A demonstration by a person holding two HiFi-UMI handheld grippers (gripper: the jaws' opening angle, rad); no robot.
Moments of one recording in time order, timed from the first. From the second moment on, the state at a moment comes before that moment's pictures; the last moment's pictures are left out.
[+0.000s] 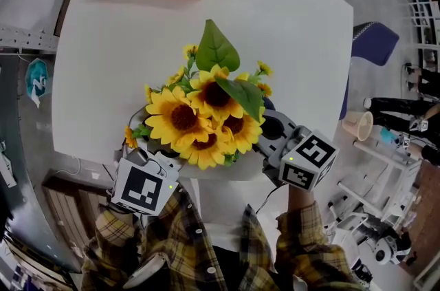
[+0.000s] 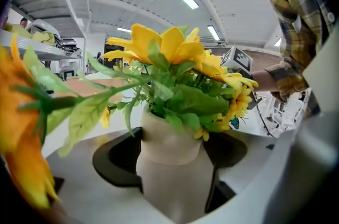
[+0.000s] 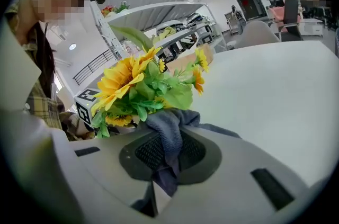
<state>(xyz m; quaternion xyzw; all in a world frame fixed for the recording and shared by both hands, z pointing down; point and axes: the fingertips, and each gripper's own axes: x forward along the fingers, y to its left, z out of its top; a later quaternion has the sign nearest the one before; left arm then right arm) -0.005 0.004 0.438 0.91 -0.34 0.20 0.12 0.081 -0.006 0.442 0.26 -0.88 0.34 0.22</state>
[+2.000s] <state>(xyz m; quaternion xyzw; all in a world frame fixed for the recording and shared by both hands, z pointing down) -0.026 0.009 0.445 0.93 -0.26 0.23 0.13 0.072 -0.090 0.436 0.04 -0.90 0.37 0.24</state>
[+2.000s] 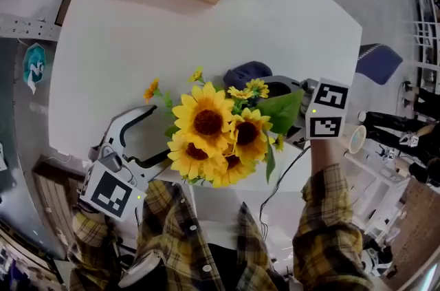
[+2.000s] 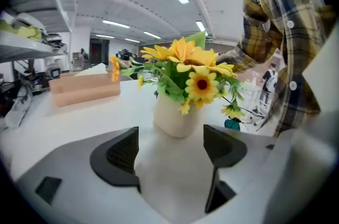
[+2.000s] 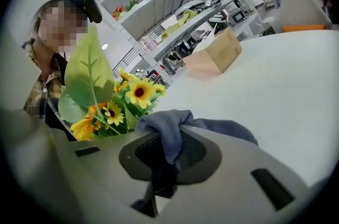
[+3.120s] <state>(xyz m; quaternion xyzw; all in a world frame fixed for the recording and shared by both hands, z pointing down) 0.003 0.067 0.441 0.87 -0.42 0.19 0.16 0.064 0.054 0.442 0.21 -0.86 0.44 0.15</state>
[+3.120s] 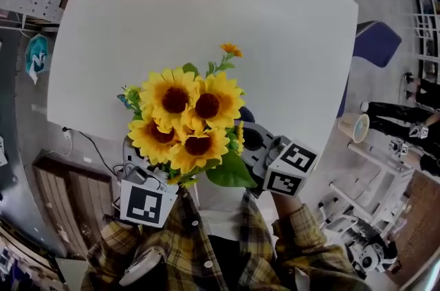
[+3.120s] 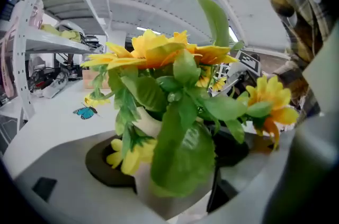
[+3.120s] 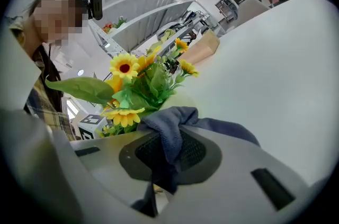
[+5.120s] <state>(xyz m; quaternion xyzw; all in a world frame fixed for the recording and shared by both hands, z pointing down) 0.002 0.010 0.448 0.94 -0.20 0.23 0.12 0.014 -0.096 0.443 -0.06 -0.90 0.34 0.26</state>
